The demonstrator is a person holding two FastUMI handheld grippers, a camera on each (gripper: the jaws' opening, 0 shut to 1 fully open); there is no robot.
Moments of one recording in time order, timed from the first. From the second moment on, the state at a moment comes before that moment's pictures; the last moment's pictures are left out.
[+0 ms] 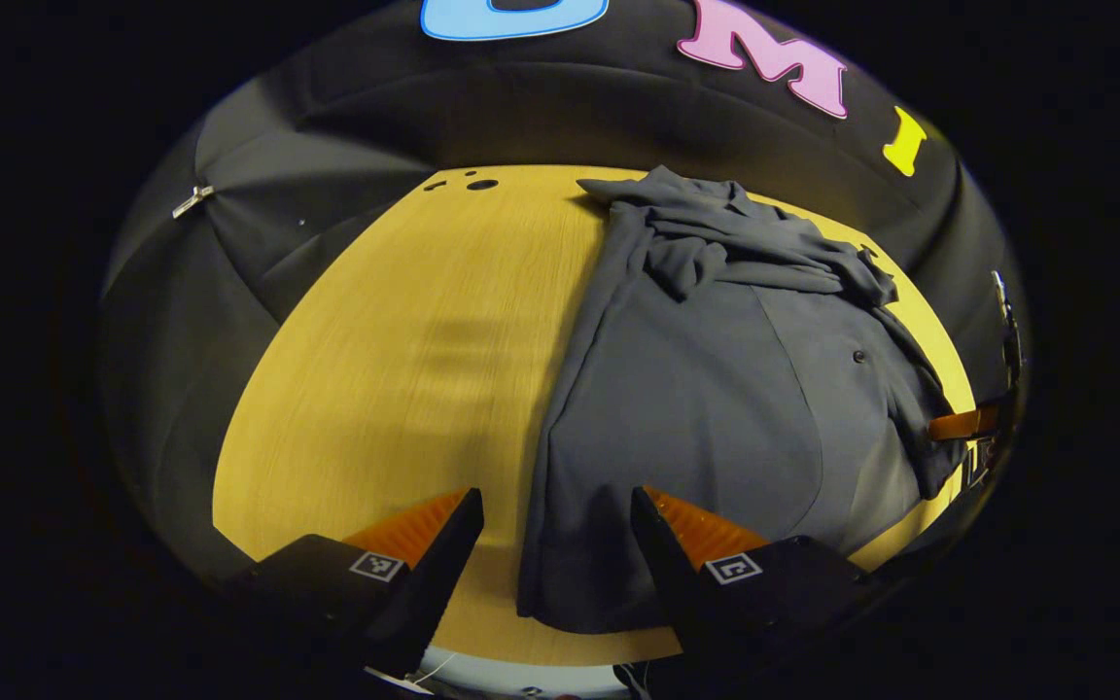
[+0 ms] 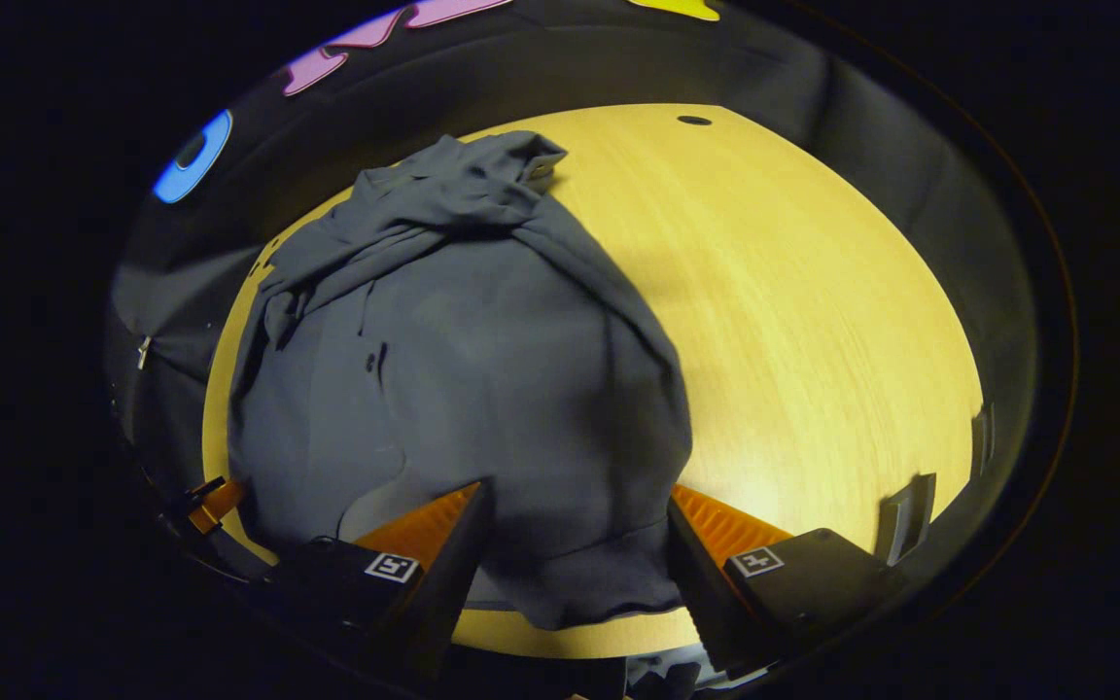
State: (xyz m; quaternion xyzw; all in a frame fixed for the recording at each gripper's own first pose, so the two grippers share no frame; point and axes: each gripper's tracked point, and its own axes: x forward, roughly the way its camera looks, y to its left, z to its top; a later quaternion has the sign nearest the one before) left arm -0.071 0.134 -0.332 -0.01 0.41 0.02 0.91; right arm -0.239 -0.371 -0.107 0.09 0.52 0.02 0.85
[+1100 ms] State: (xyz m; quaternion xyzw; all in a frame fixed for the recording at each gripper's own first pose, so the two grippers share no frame) left arm -0.059 0.070 -0.349 -0.01 0.43 -0.03 0.90; right arm -0.232 -0.355 -0.112 0.07 0.52 0.05 0.85
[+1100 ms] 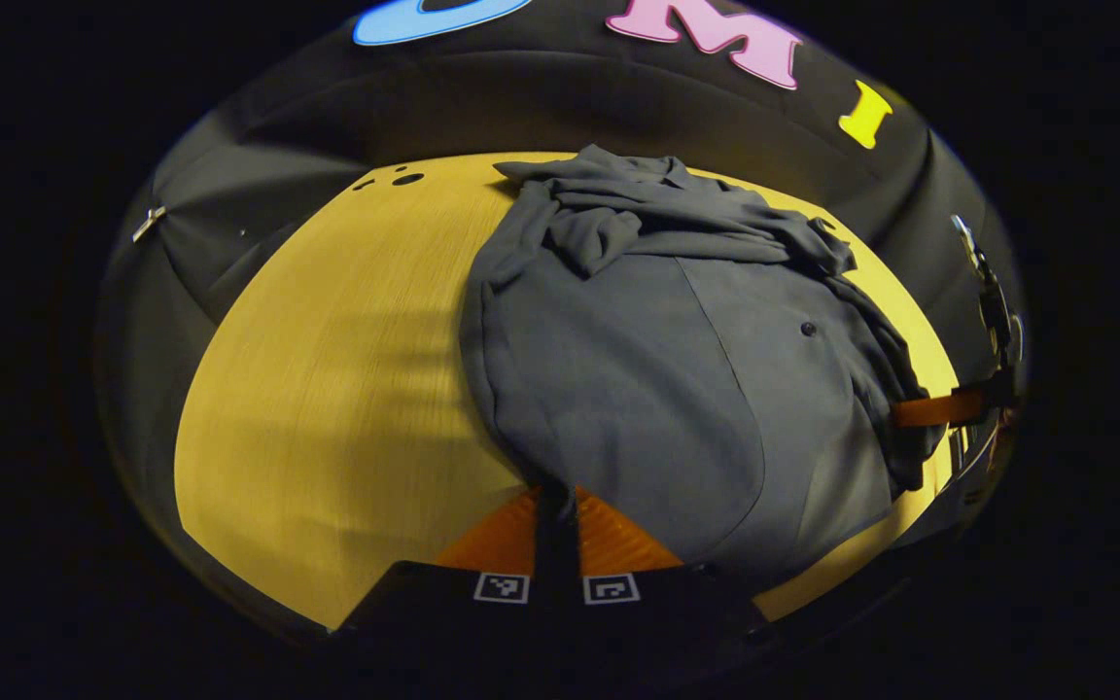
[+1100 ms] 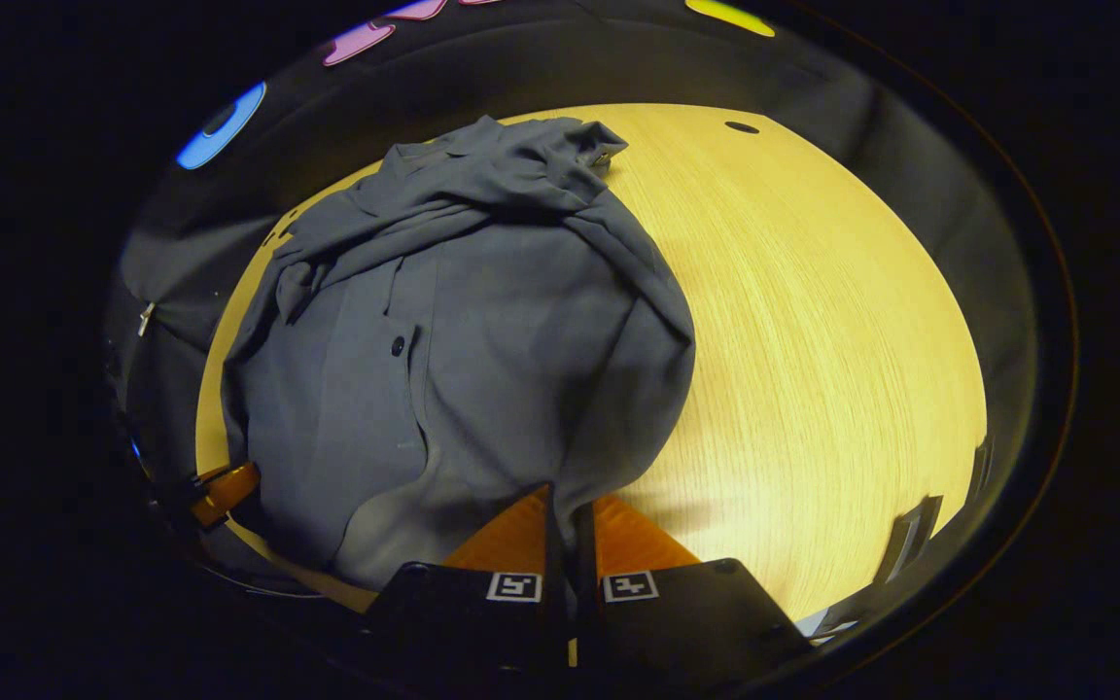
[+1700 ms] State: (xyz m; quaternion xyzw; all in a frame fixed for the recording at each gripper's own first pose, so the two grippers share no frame) left arm -0.029 0.050 -0.240 -0.07 0.32 -0.07 0.94; right arm -0.187 -0.330 -0.032 0.12 0.43 0.11 0.89
